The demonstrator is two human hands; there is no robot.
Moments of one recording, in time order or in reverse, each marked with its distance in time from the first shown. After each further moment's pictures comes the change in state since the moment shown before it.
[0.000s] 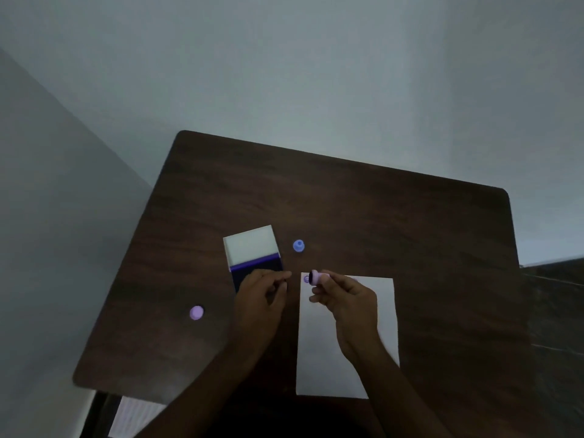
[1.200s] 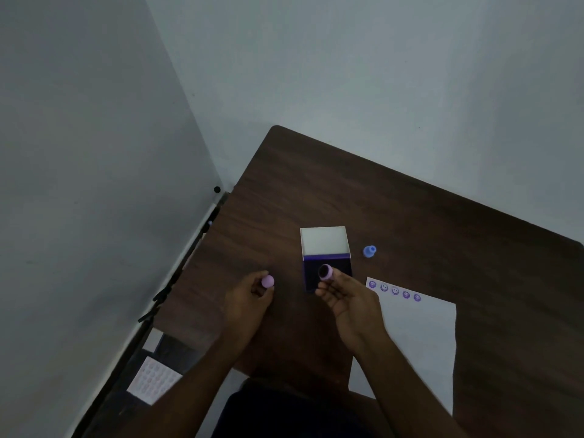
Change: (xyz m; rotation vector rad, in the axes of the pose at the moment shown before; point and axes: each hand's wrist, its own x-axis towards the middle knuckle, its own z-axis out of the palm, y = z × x) left_hand -0.039 -0.114 -0.097 -0.206 0.243 -0.269; right_hand -0.047 0.012 0.111 0.258 -0.201 0.316
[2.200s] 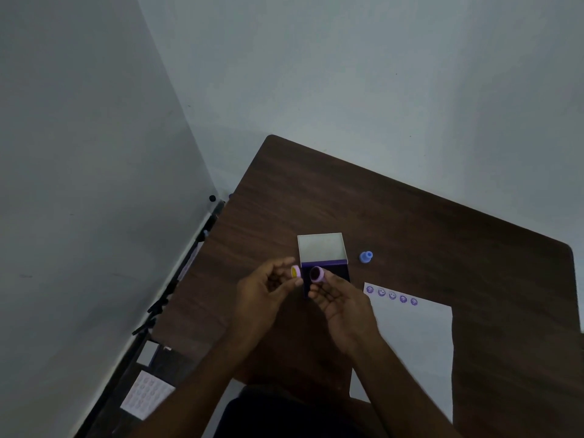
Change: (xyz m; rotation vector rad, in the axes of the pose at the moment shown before) left_hand -0.003 0.065 -0.014 -0.225 -0.158 0.217; right_hand -0.006 0.002 0.016 0.030 -0.091 -0.014
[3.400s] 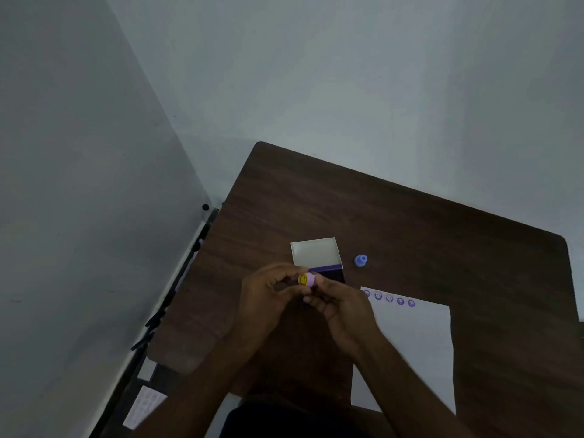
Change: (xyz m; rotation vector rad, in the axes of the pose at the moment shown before) left_hand 0.021 0.024 0.016 0.146 -0.062 0.148; right_hand 0.014 -0.013 -0.006 -0.060 -0.084 0.039
